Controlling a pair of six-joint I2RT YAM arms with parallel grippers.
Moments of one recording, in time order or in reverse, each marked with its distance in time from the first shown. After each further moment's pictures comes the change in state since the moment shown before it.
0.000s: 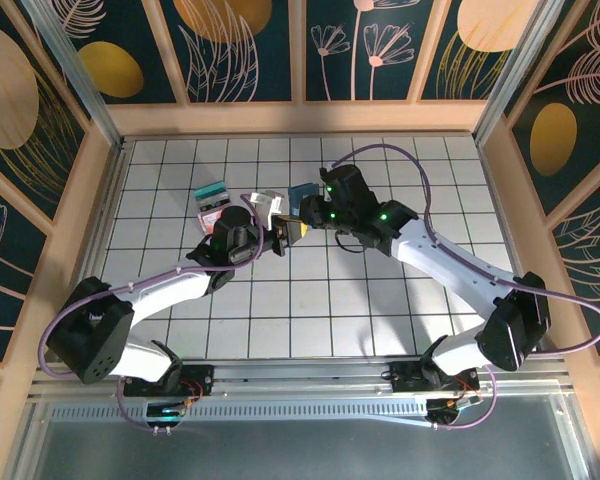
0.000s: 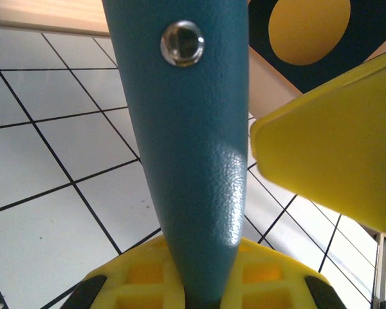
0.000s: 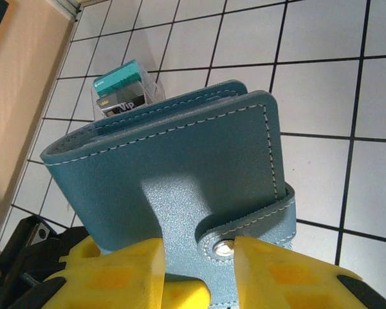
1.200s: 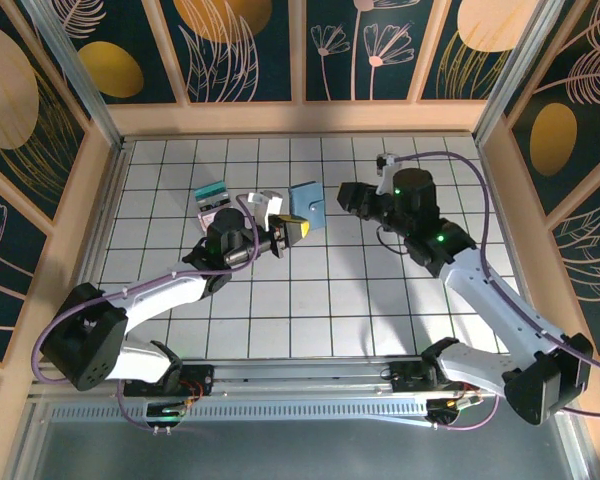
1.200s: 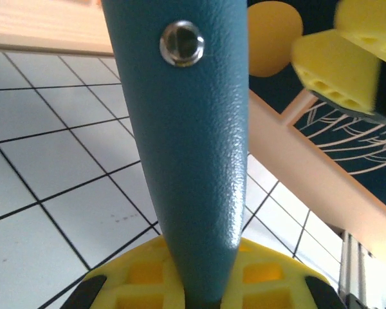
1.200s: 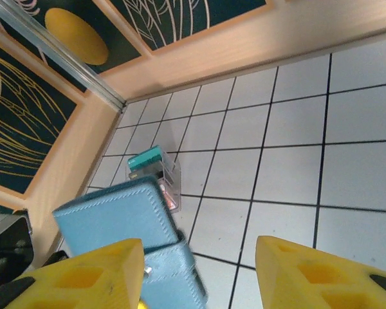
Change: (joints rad) left arm 0.000 -0.045 -0.027 0.062 0.043 -0.011; right arm -0.186 -0.322 -0.215 0.181 -0.096 -0.051
